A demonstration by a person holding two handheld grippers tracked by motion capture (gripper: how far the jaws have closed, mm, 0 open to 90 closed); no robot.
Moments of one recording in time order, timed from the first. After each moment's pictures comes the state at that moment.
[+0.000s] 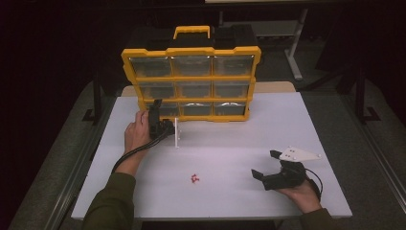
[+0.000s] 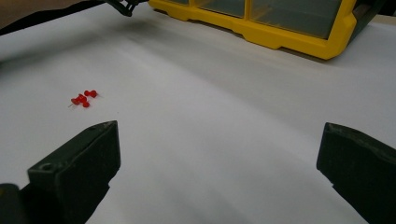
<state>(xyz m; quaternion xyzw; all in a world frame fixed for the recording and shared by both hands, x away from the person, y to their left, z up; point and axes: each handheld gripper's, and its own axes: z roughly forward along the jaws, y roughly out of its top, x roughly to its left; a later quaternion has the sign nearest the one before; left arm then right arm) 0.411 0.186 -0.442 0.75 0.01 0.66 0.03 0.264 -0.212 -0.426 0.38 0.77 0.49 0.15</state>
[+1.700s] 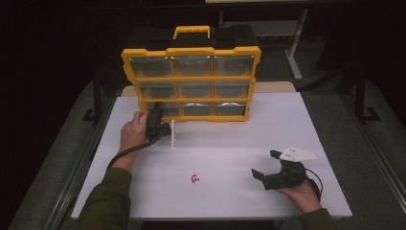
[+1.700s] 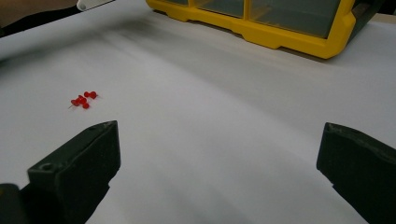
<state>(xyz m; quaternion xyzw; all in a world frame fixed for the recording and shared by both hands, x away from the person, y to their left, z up) 0.415 0.198 -0.453 0.72 -0.02 0.70 0.02 0.265 -0.212 -0.426 0.38 0.77 0.49 0.15</state>
